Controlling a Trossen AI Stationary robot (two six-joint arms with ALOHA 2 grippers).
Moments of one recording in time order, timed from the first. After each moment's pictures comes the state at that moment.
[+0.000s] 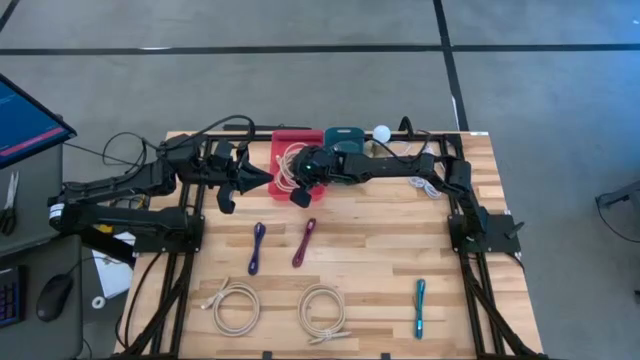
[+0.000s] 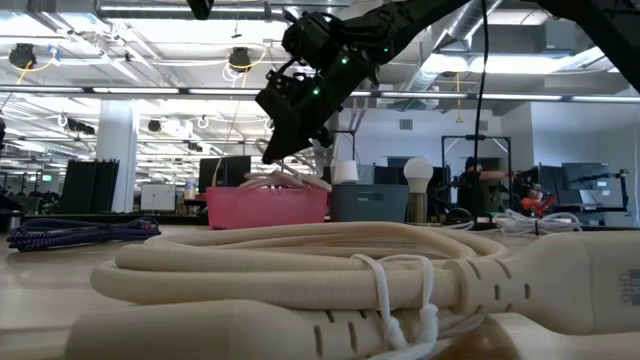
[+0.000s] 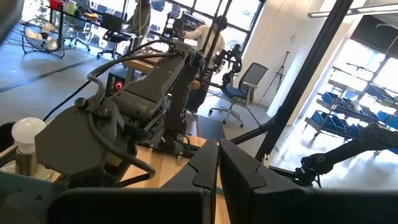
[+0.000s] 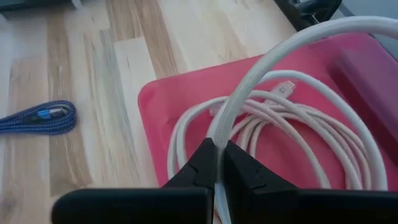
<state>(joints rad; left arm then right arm) 0.22 0.83 0.82 0.02 0.31 -0.29 -0.21 2.10 1.64 -0.27 0.10 0.05</state>
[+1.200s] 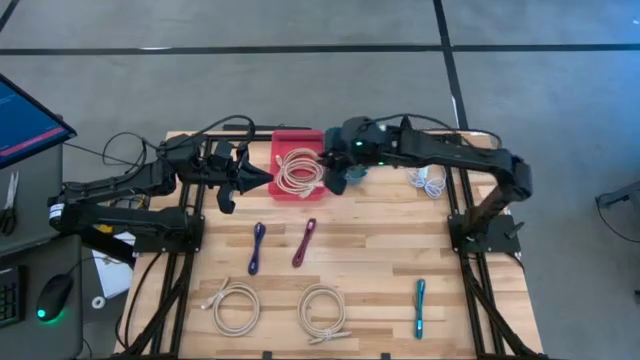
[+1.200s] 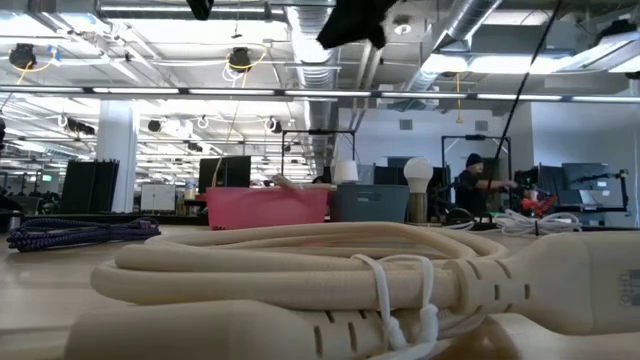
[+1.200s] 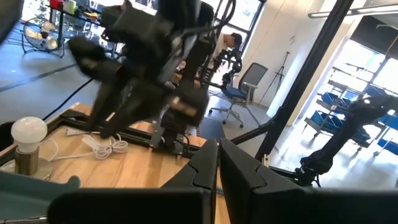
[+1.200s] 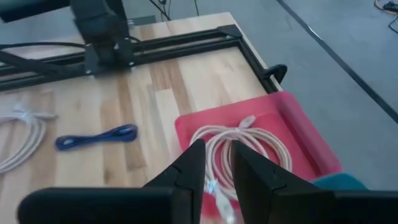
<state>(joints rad) 0.22 0.83 0.82 0.02 0.31 -0.29 -0.18 1.63 1.64 -0.61 0.10 0.04</state>
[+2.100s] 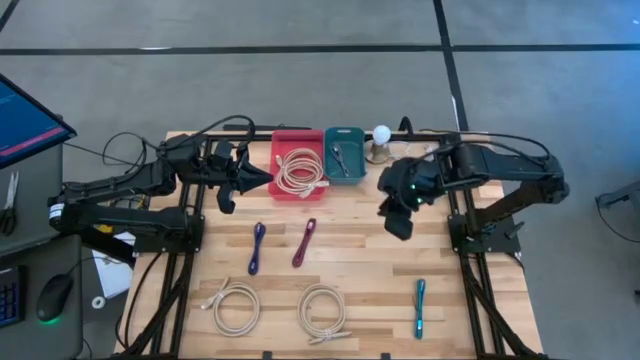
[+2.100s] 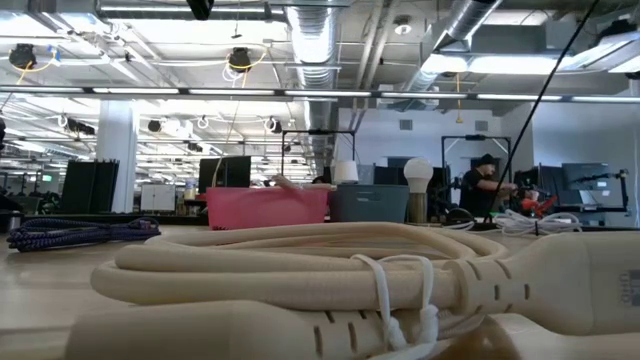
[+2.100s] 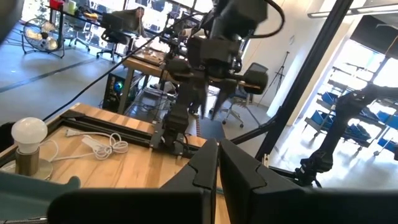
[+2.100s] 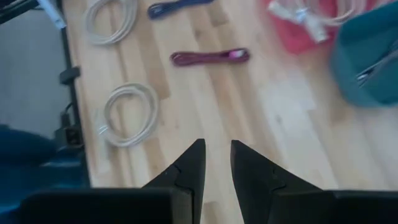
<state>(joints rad) 0.22 0.83 0.82 0.02 0.31 -0.29 0.12 1.38 1.64 -1.23 0.02 0.45</state>
